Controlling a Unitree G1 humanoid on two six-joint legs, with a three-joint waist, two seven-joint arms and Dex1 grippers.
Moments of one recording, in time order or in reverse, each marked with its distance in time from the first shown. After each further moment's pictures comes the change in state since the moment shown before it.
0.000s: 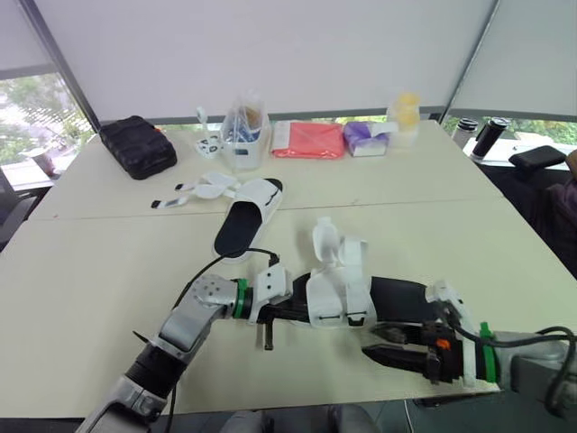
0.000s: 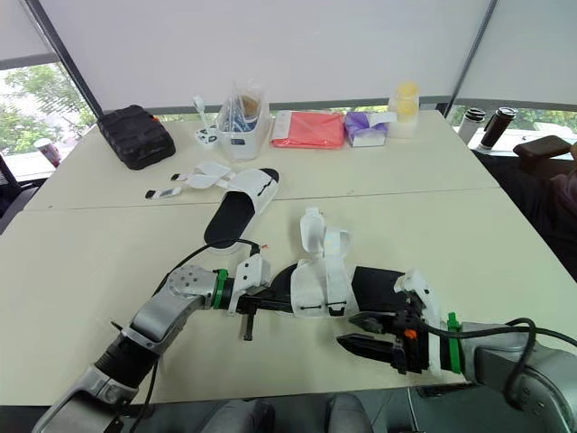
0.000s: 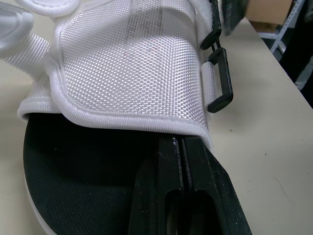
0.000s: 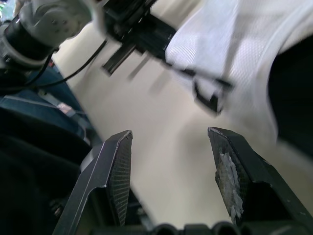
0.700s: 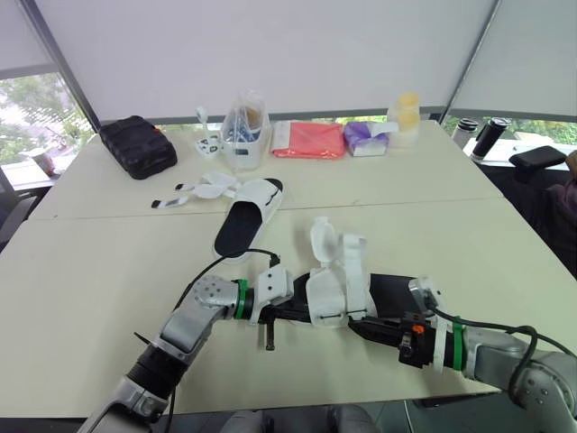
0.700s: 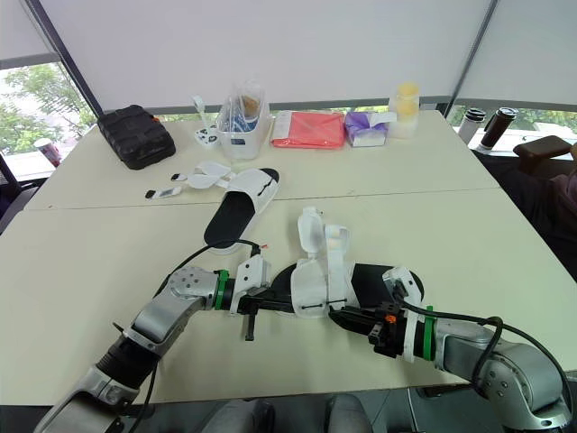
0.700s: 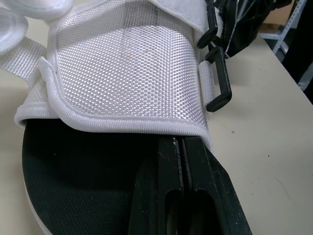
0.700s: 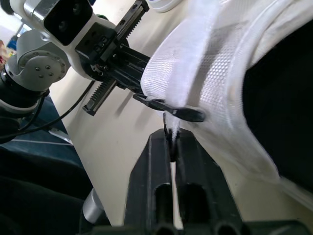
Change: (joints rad) left arm 0.006 -0.001 -0.001 0.003 0.004 -0.017 0.021; right arm -0.050 0.128 0.065 0.123 0.055 0.005 -0.095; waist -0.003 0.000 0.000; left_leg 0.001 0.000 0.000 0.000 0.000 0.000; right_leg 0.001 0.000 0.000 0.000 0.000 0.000
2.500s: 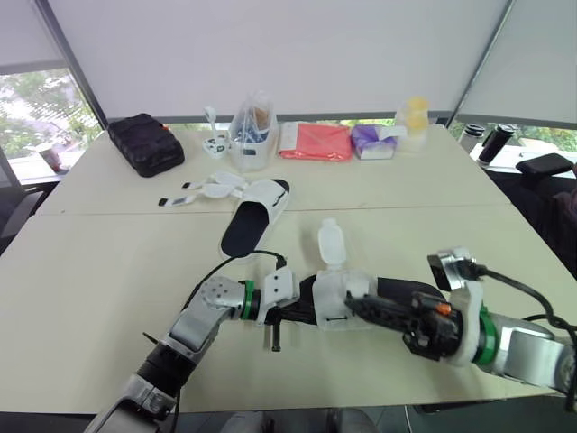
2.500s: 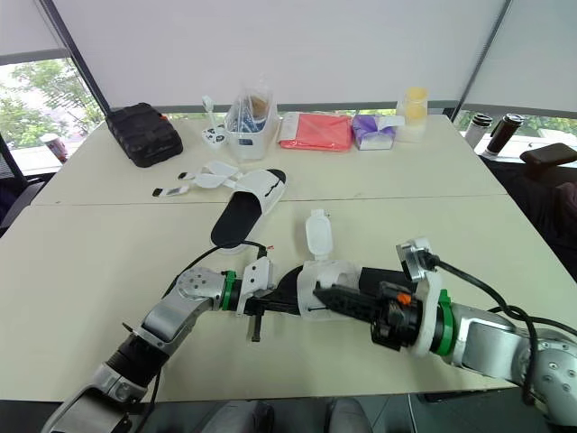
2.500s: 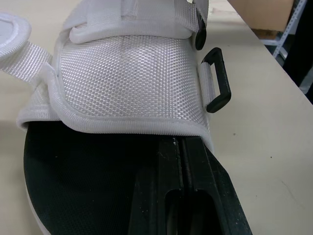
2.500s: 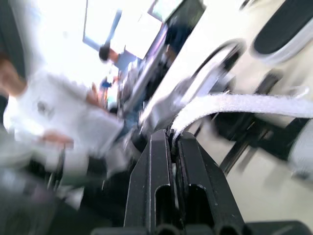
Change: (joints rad) left arm -0.016 -0.040 -0.022 0.060 0.011 -0.059 0.002; right arm -0.053 -0.192 0.009 -0.002 0.864 -0.123 -0.371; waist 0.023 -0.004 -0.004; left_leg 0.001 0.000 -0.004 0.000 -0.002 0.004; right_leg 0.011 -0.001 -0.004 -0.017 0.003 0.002
